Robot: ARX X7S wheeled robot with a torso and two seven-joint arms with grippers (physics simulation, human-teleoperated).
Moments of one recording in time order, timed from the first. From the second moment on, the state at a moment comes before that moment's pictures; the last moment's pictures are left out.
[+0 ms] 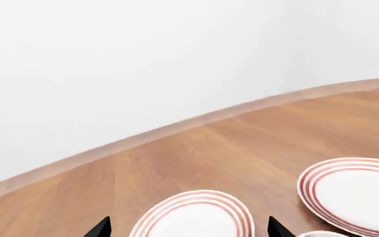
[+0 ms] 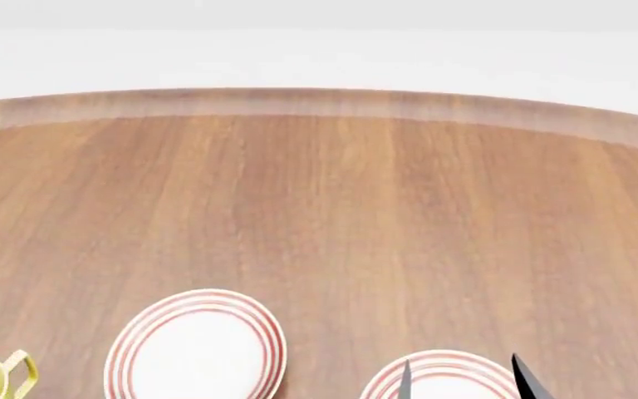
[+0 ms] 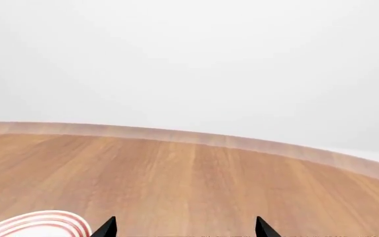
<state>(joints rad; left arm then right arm) 0.32 -0.43 0.14 0.28 -0.14 0.22 0.07 -0.09 0.26 -0.06 -0.48 0.20 0.29 0.09</state>
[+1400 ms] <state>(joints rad) 0.59 -0.54 0.24 -0.07 -0.09 0.80 0.33 -0.08 0.28 -0.09 -0.47 0.23 0.28 0.13</state>
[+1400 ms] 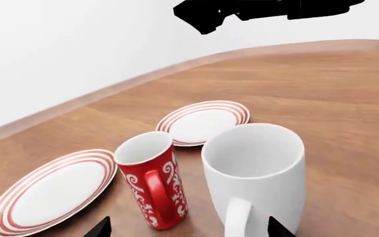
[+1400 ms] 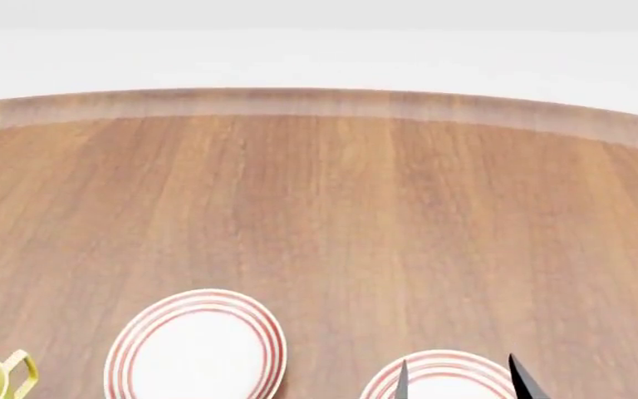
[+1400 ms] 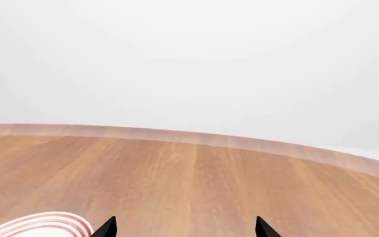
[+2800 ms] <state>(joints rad) 0.38 -0.50 0.35 -0.19 0.08 0.64 0.40 -0.07 0.31 -0.10 -0.53 0.25 0.32 0.17</state>
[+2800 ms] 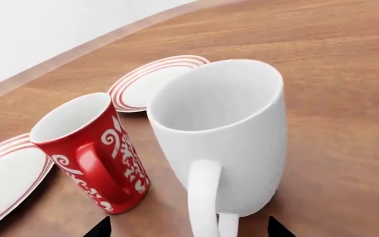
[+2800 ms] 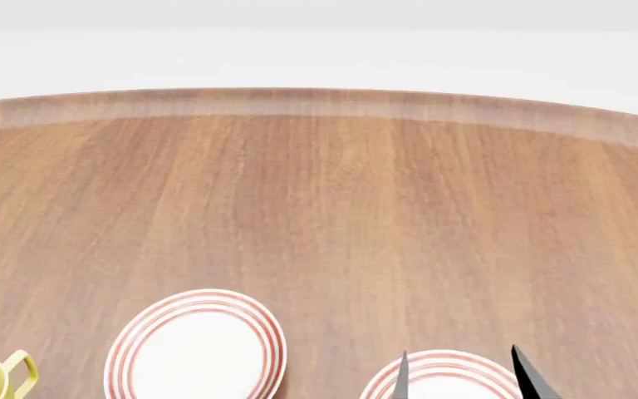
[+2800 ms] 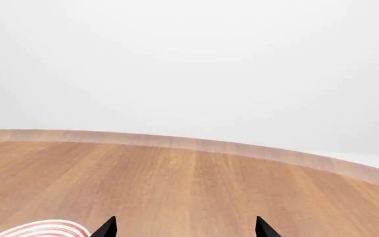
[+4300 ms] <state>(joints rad) 0.27 -0.45 0.44 -0.34 0.01 0.68 0.45 -0.07 0.33 -0.11 -0.55 0.28 0.33 0.21</state>
